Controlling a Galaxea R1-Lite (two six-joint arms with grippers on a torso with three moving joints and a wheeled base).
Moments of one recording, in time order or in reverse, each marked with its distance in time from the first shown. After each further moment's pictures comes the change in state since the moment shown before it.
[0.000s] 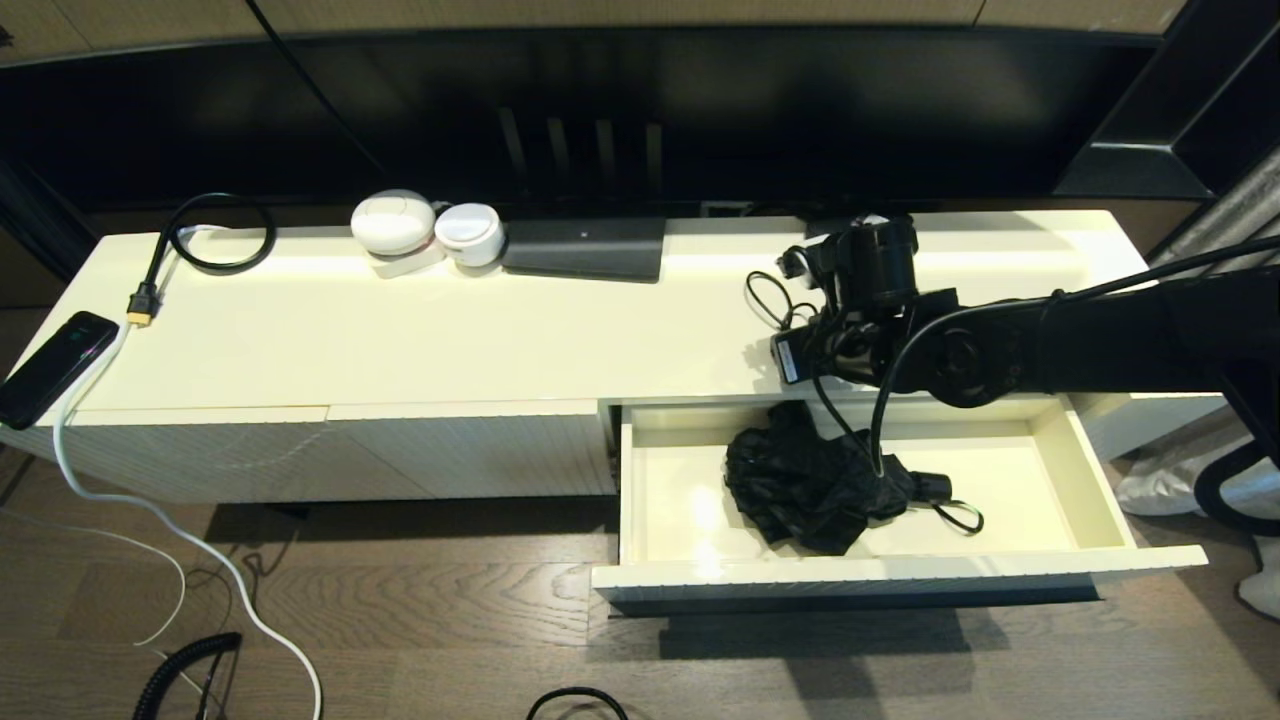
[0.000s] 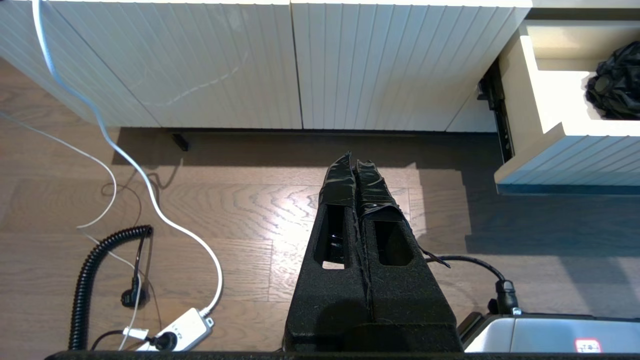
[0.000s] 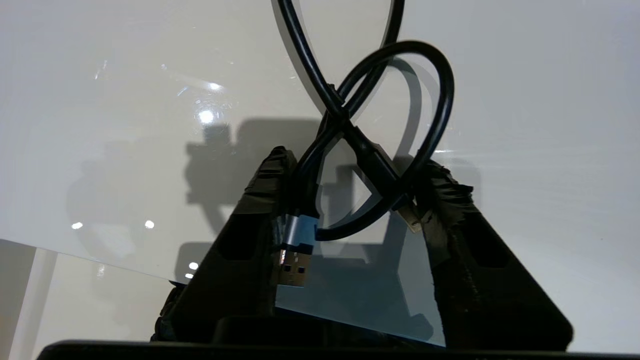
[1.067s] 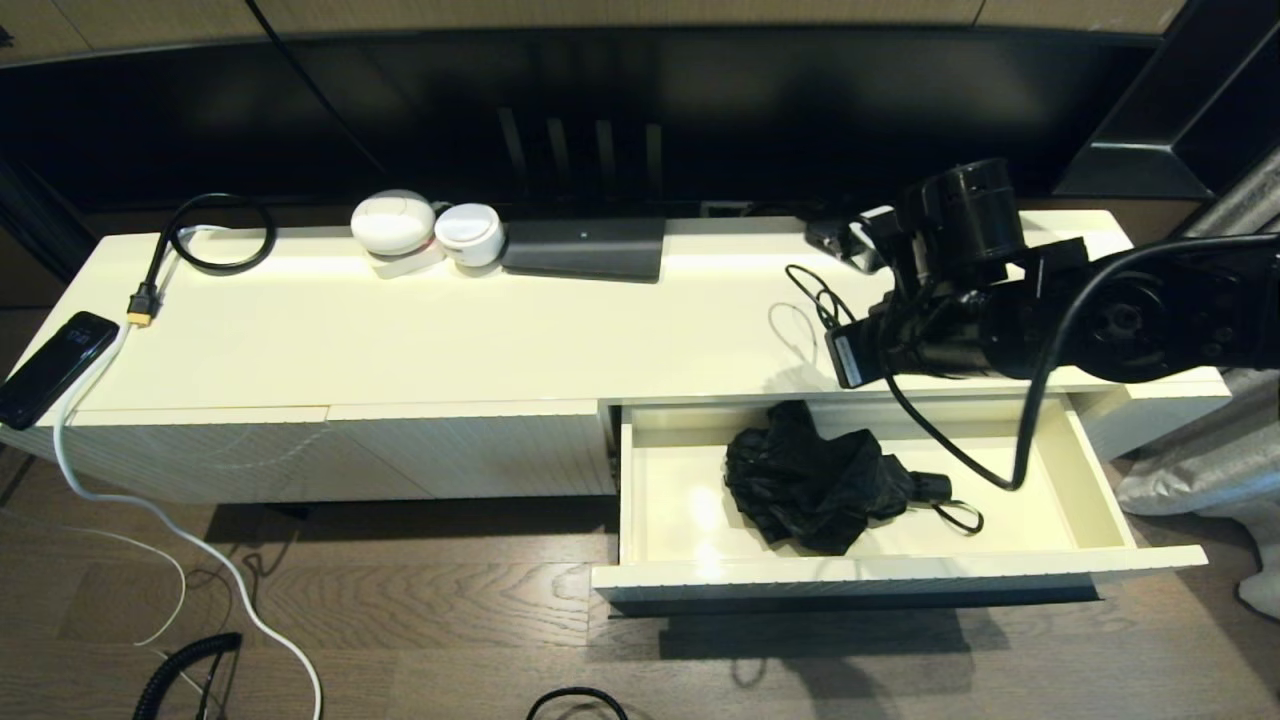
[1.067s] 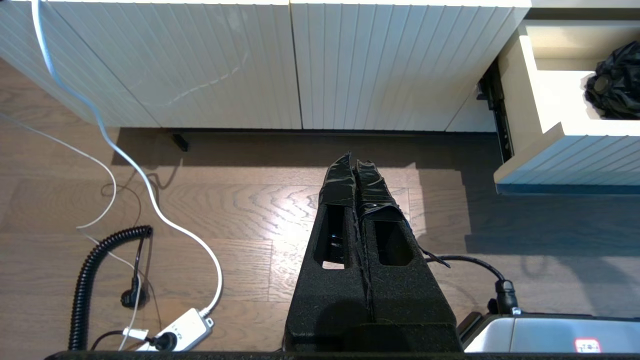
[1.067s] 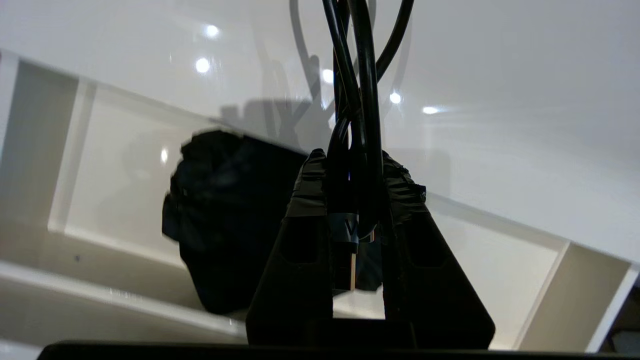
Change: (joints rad) left arm 0.000 0.000 0.000 0.000 0.000 0.000; right arm 0.019 -0.272 0.170 0.224 -0.009 -0.003
